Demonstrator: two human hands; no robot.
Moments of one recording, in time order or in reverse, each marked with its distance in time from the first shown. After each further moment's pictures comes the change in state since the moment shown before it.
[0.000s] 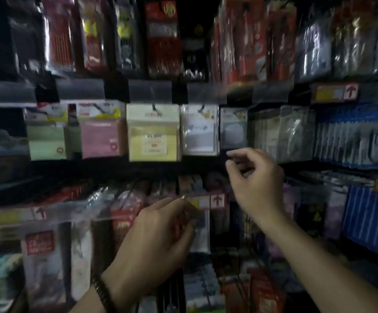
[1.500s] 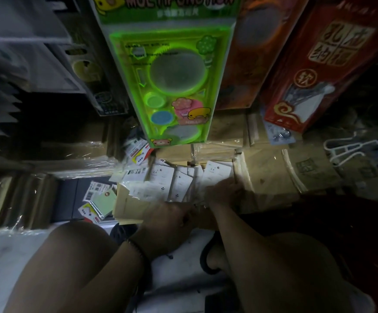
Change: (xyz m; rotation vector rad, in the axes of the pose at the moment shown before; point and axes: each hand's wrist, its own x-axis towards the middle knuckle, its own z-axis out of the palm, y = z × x) left_hand -0.438 -0.092 0.423 -0.219 -1.051 -0.681; right_hand -0.685 0.360 0.052 -0.921 -1.027 1.370
